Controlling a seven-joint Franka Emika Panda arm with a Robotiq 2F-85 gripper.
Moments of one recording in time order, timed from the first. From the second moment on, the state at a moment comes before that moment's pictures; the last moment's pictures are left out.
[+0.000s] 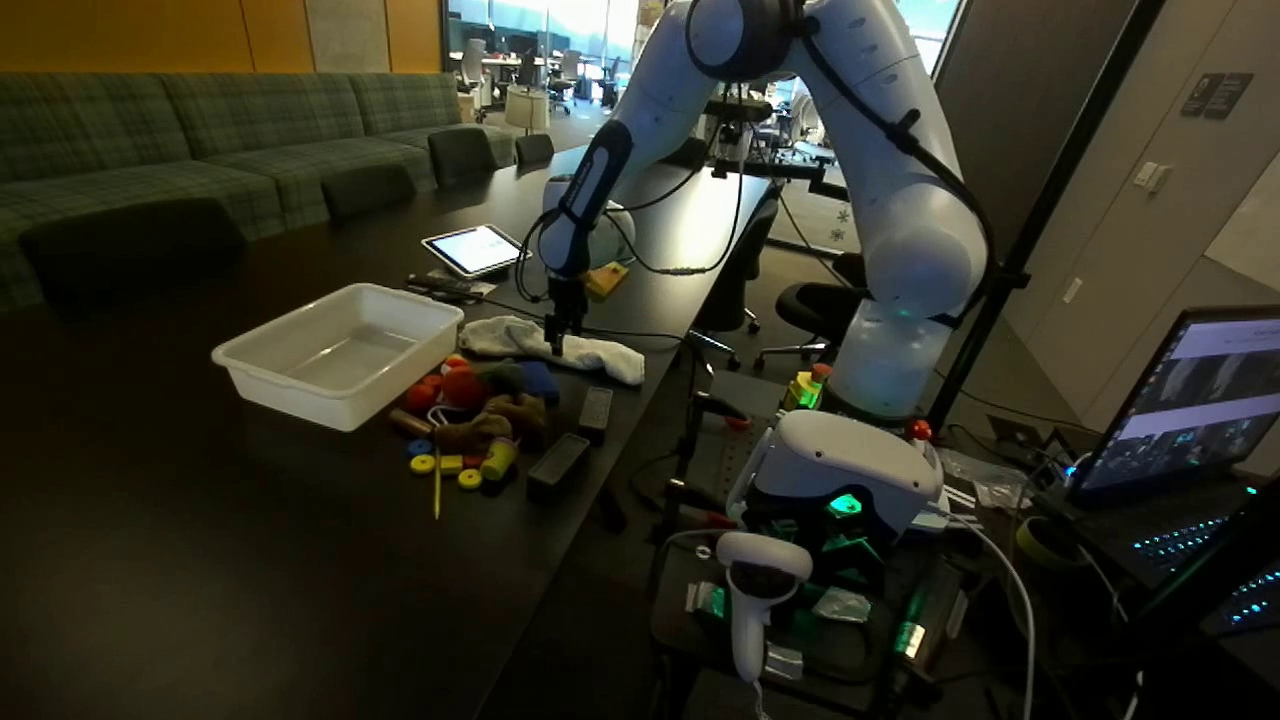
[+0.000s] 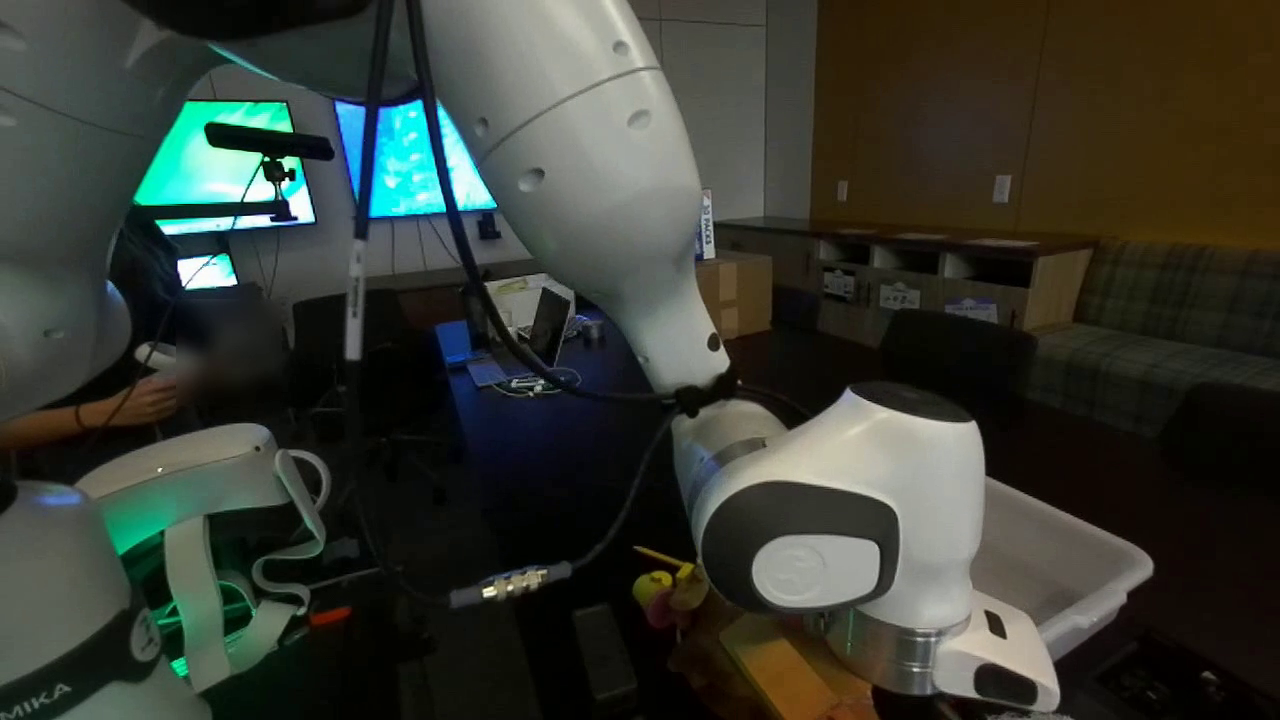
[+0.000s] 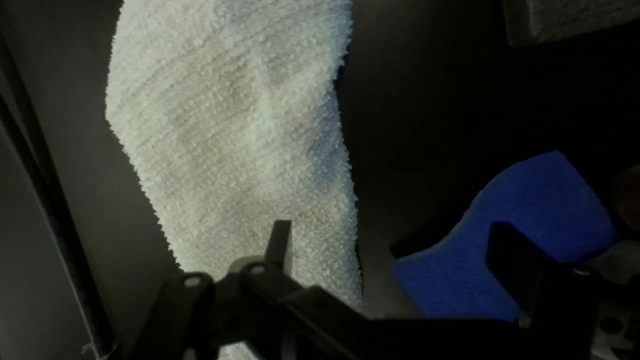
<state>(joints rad) -0.31 0.71 -0.11 -2.01 -0.05 2.71 -0.33</state>
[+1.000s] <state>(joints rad) -0.39 0.96 -0.10 -1.71 -0.05 2.60 -0.30</state>
